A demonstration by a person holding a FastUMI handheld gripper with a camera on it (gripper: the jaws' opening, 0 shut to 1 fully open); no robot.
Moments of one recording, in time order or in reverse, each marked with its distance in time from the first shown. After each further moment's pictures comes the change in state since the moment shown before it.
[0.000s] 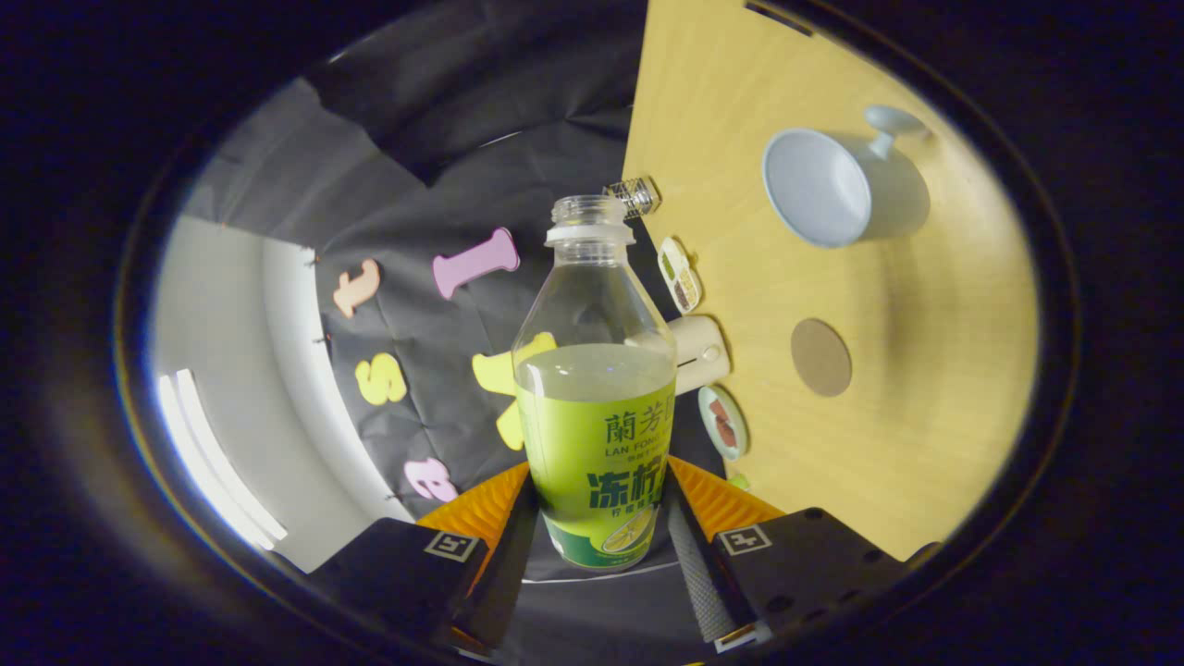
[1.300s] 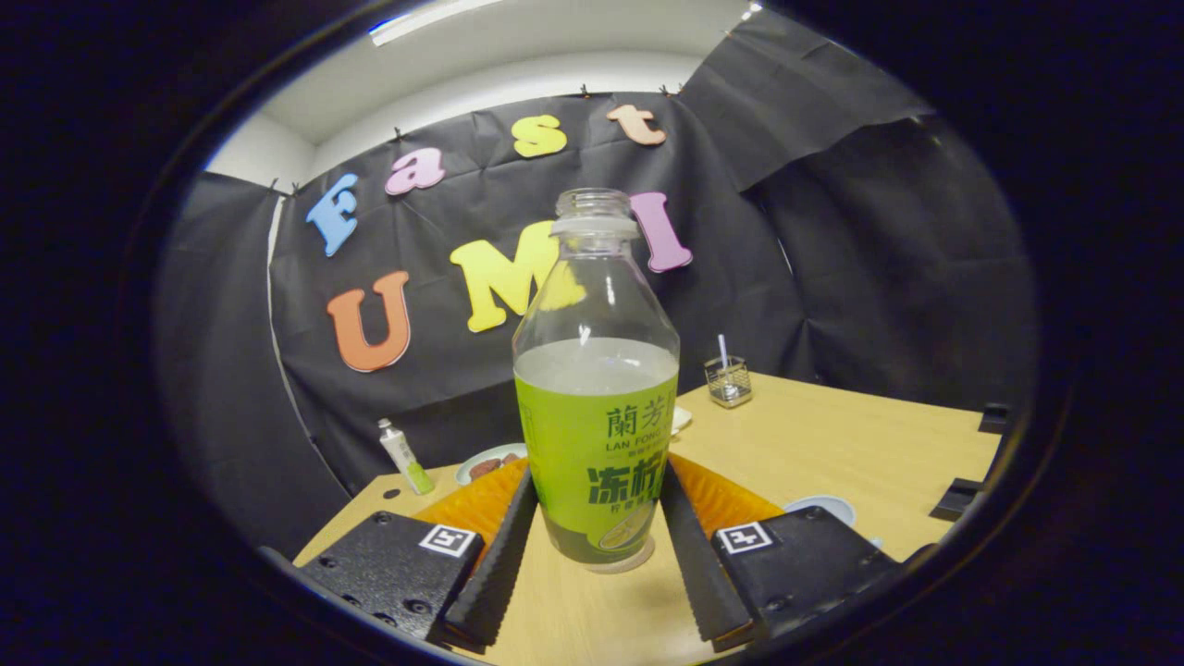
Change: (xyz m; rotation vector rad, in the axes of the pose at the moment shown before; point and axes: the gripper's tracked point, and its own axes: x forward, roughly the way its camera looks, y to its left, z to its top) arm 0.019 -0.035 0.012 -1.450 -0.151 -0.309
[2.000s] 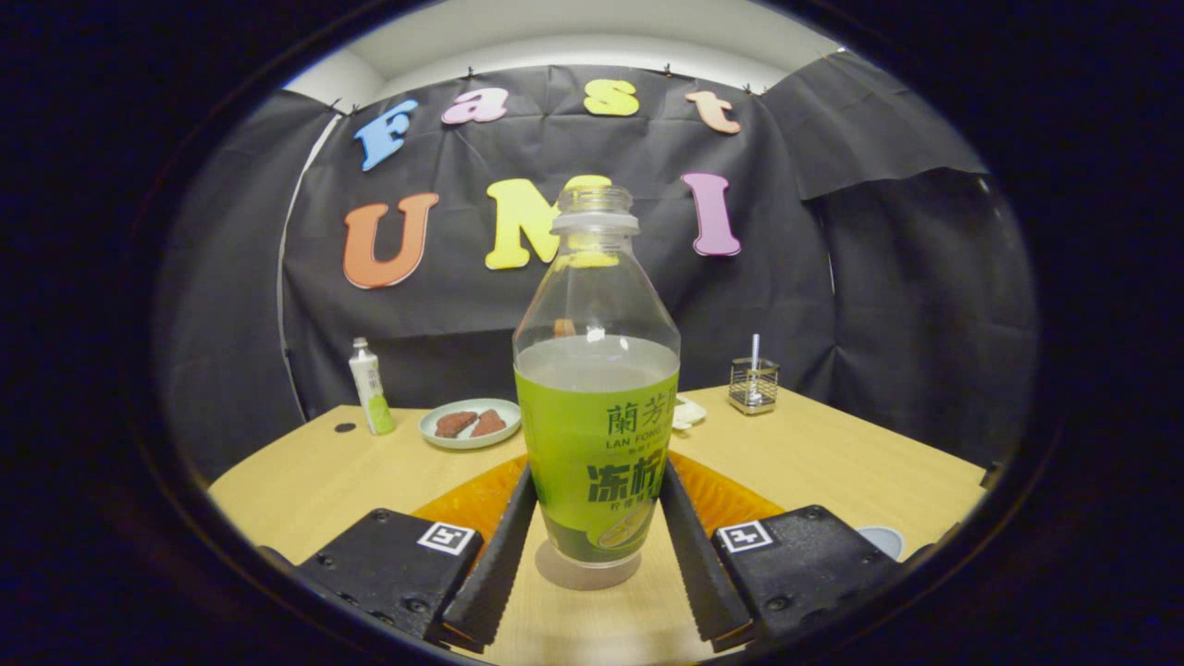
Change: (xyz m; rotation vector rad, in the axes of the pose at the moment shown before) arm 0.085 -0.003 -0.060 -0.267 0.103 -0.025
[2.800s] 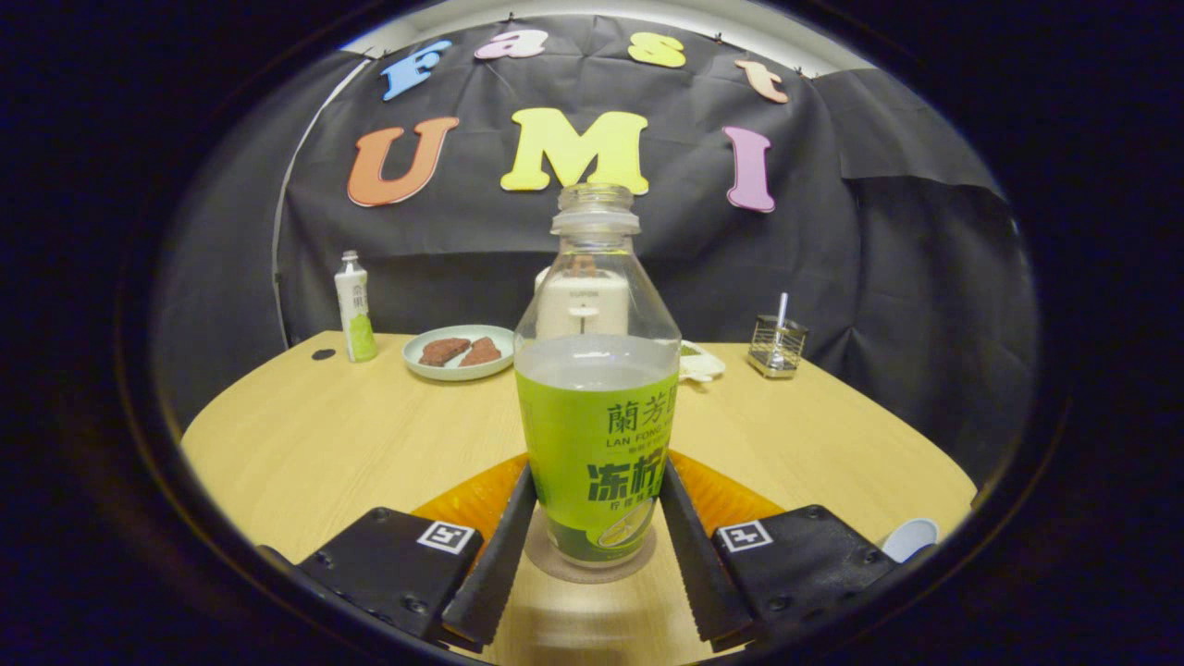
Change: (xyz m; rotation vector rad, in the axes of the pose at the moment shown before) arm 0.042 0.009 -0.046 -0.078 0.187 -0.004
